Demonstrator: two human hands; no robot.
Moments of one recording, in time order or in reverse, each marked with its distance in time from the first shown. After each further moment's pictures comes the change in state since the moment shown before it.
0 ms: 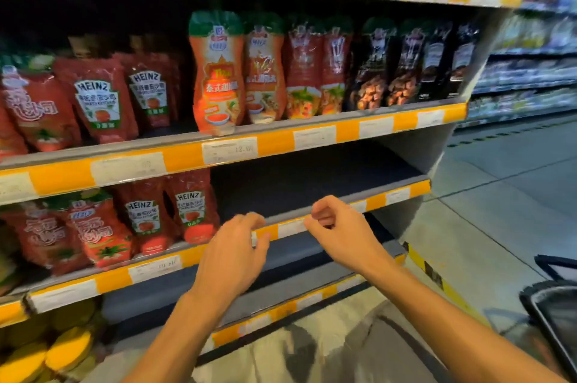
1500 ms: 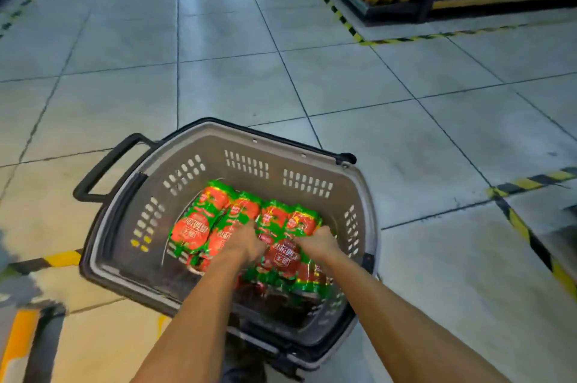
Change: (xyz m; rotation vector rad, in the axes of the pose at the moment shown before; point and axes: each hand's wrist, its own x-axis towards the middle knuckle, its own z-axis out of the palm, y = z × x) left_hand -0.167 0.474 0.520 0.245 -1.371 0.789; right_hand -0.401 0.409 -0.239 0.530 1.031 1.539
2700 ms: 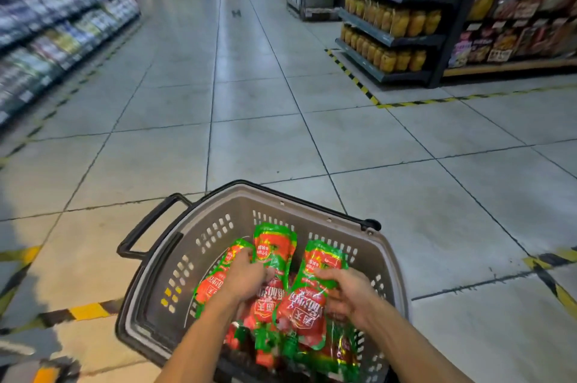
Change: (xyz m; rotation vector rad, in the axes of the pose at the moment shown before) left_hand -0.034 0.010 -0.081 -0.965 0.067 -0.070; right_hand -0.016 -0.047 -0.033 0.640 -0.268 0.019
